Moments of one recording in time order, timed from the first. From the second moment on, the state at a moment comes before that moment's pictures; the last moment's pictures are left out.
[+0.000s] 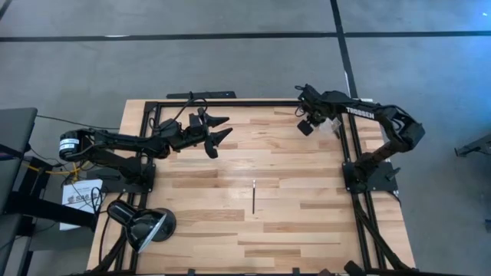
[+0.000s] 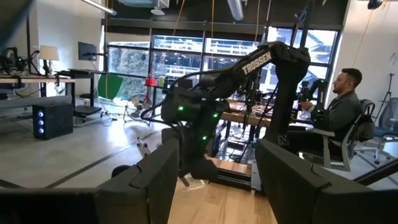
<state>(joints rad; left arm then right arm) 0.21 1.27 0.51 0.97 -0.06 -0.06 -0.77 1.51 0.97 -0.81 0.24 -0.01</state>
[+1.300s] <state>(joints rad) 0.21 1.27 0.51 0.97 -0.06 -0.06 -0.41 1.66 1.10 -0.67 0.10 0.08</state>
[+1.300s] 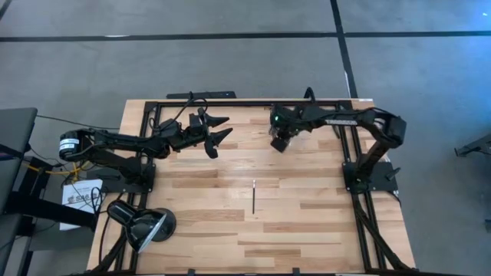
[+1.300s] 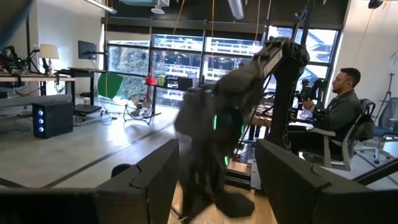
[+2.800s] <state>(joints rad) 0.21 1.27 0.51 0.97 -0.06 -0.06 -1.00 1.74 1.08 -0.89 0.26 0.11</state>
